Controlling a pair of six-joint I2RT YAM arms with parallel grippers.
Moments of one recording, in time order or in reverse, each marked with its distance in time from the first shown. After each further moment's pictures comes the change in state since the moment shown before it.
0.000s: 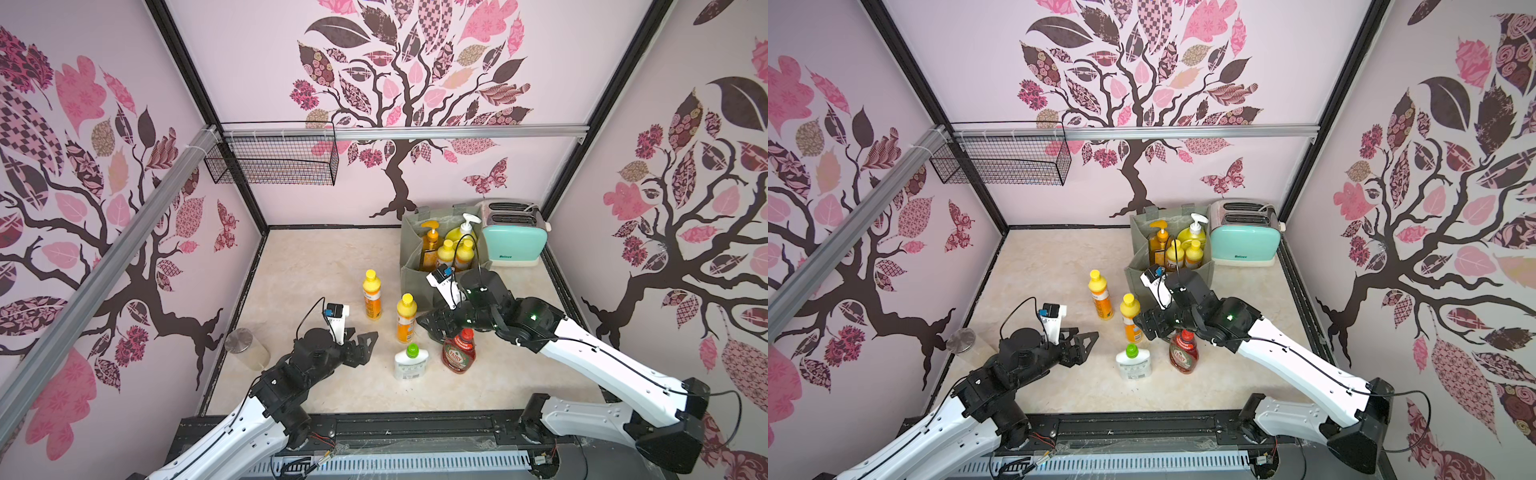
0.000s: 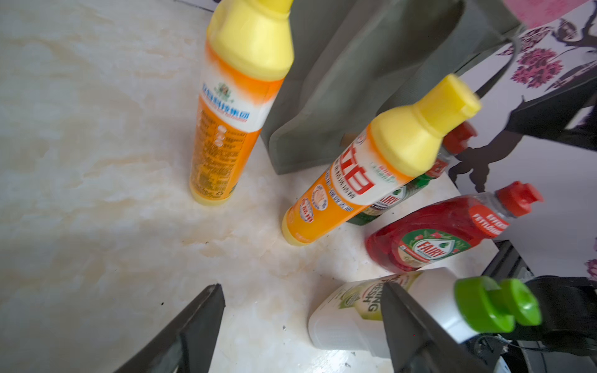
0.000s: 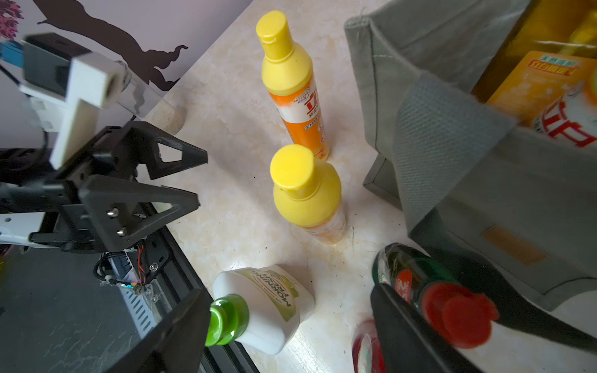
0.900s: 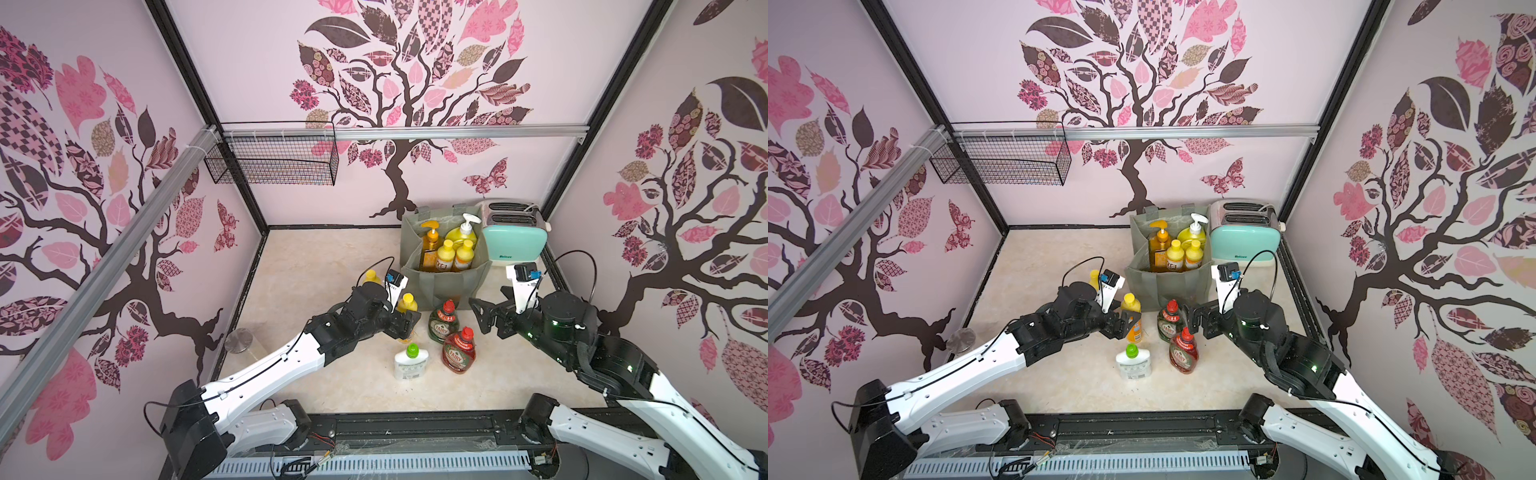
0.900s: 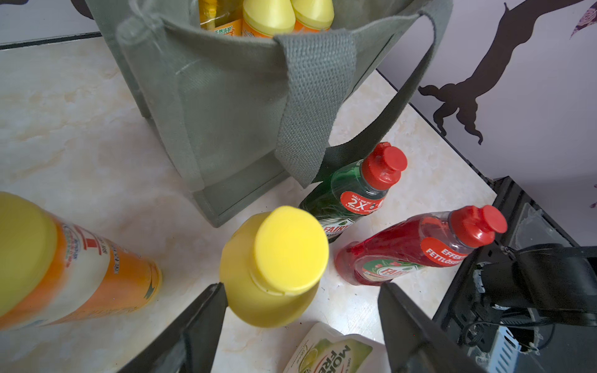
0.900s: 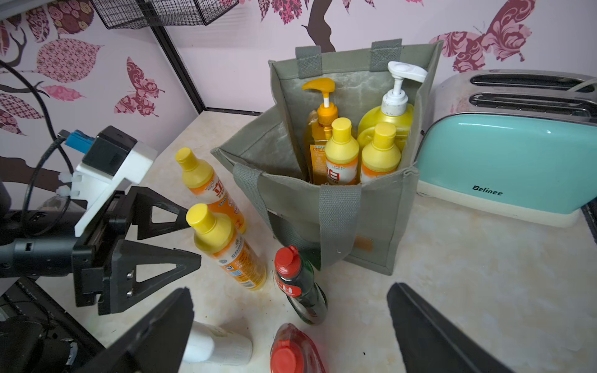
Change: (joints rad) left arm -0.108 0.597 0.457 -0.016 0.059 0.203; right arm -0.019 -0.419 -0.061 -0.072 0.418 0.074
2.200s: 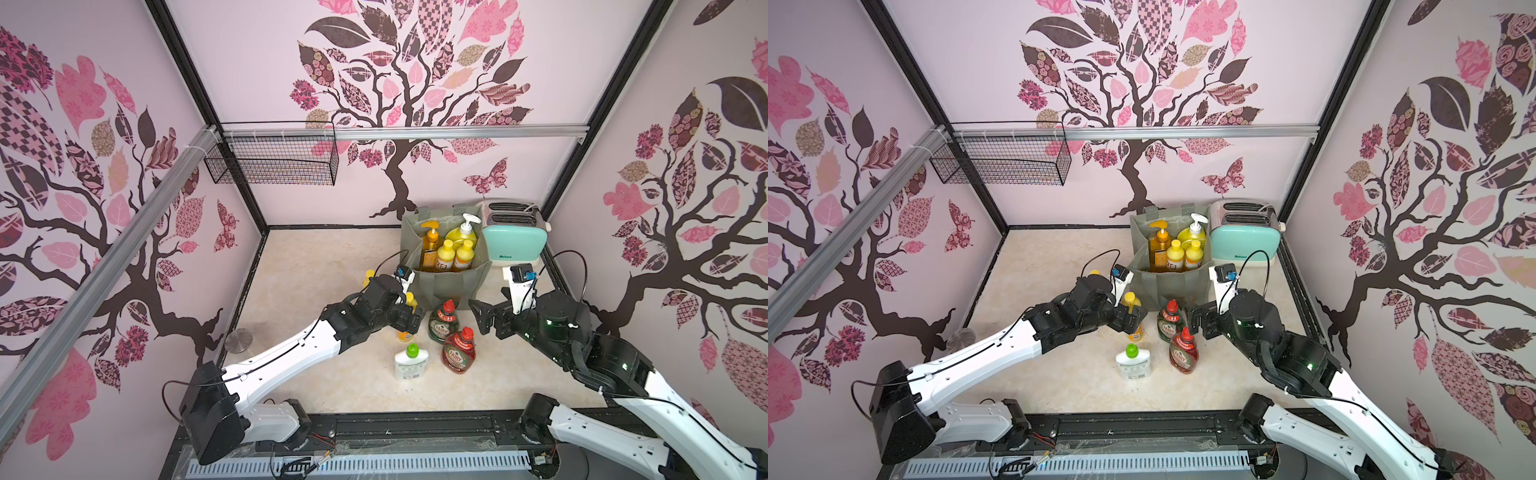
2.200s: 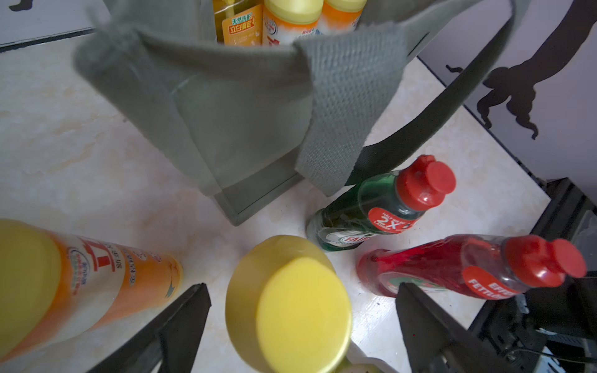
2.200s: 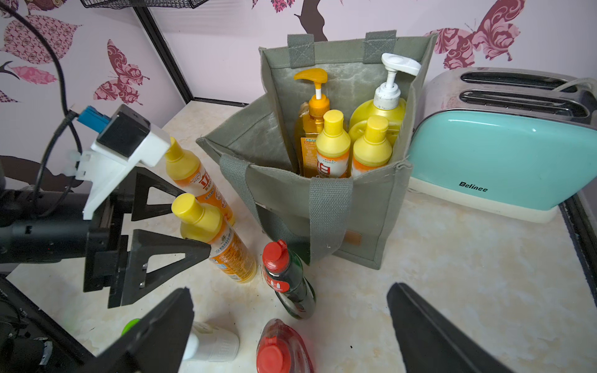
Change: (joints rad) left arm -0.015 0.124 0.135 -0.086 -0.085 -0.005; right arm -0.001 0.016 -0.012 -0.011 0.018 -0.022
